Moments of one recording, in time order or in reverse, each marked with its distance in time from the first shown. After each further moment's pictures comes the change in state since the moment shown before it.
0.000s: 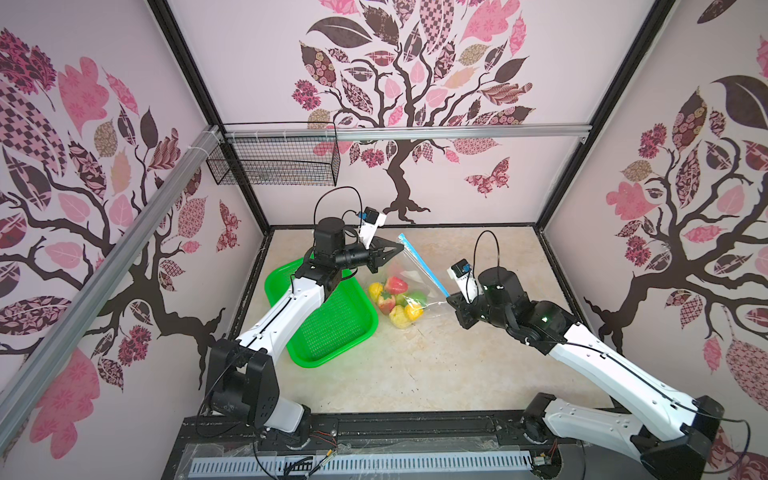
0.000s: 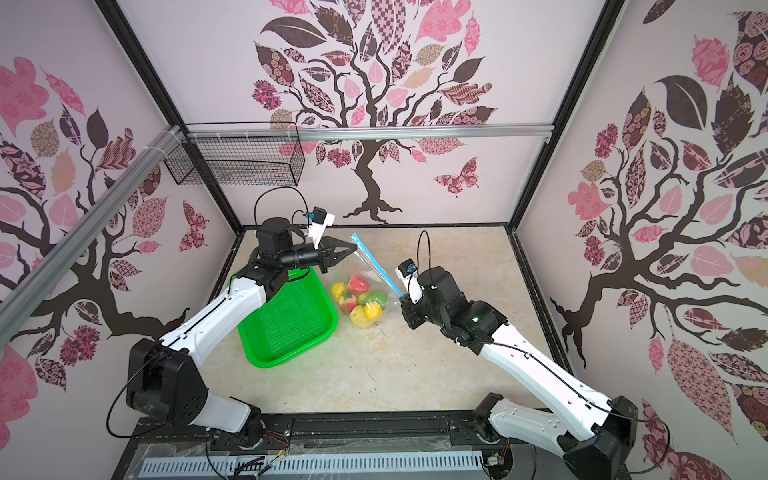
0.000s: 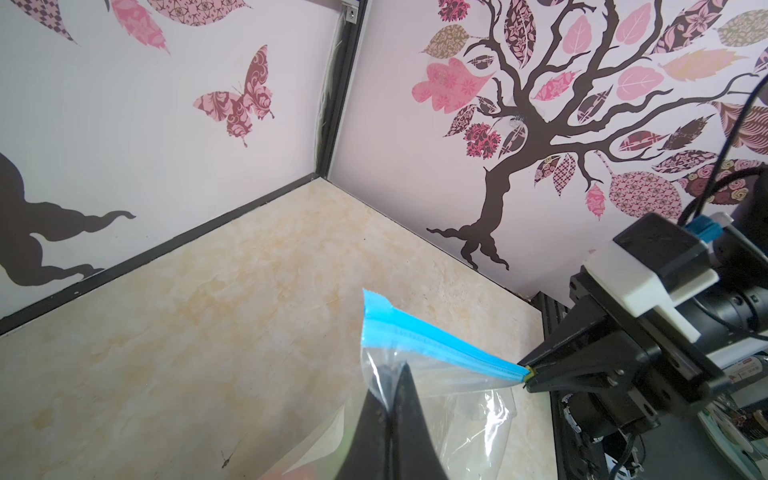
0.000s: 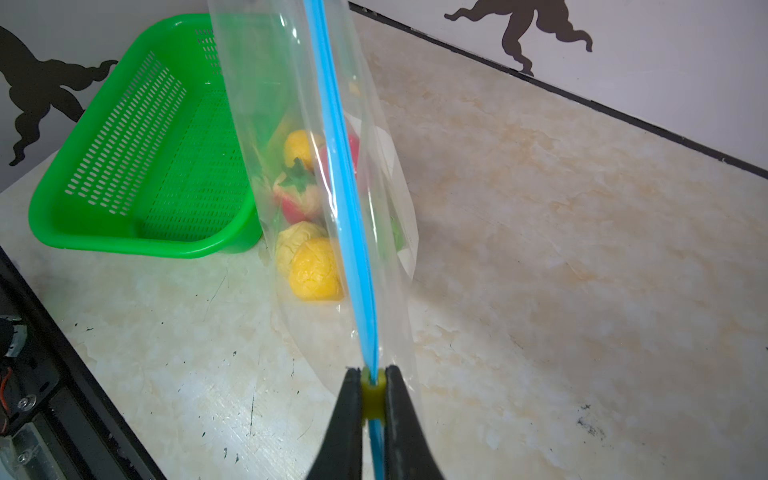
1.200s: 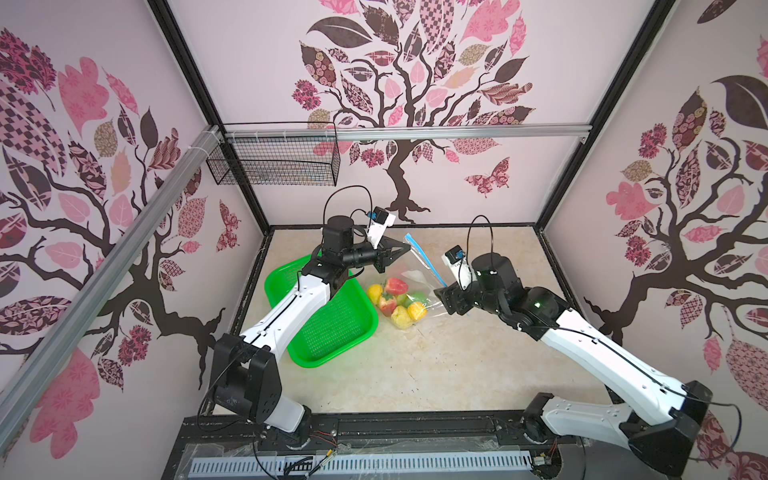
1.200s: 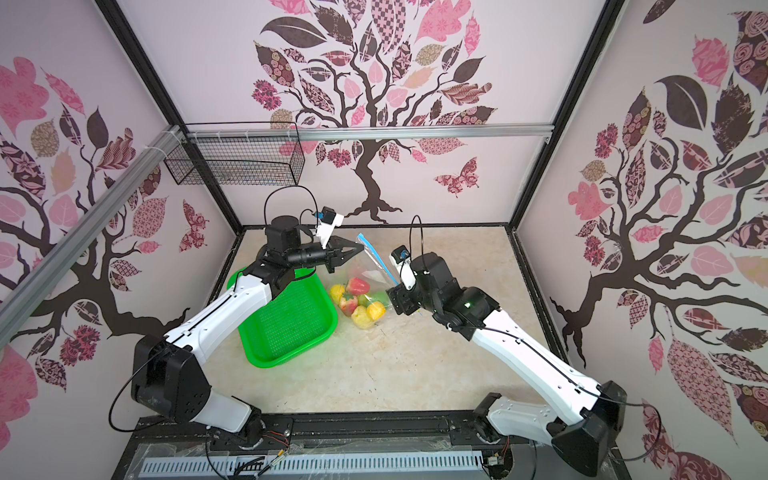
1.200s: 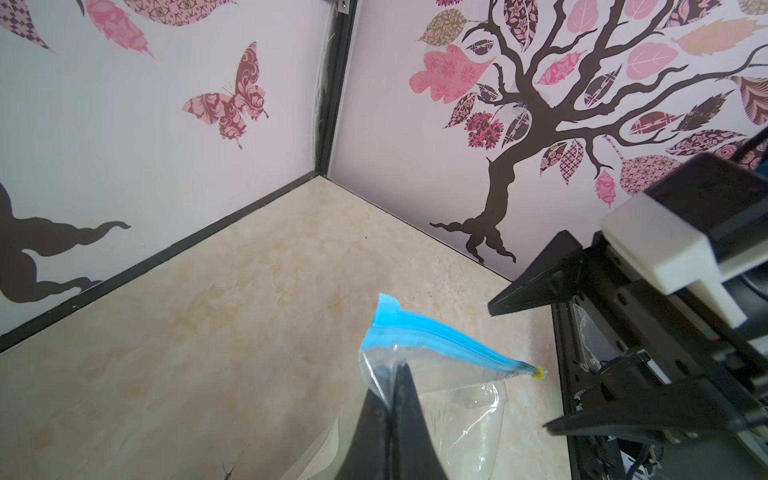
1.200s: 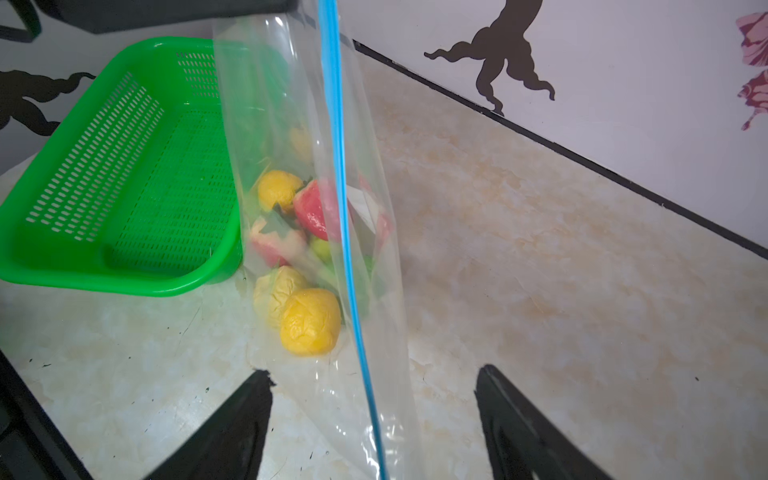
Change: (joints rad) left arm -0.054 0.029 0.047 -0.043 -0.038 0.054; right arm -0.002 0.151 0.151 0.046 0.063 -0.082
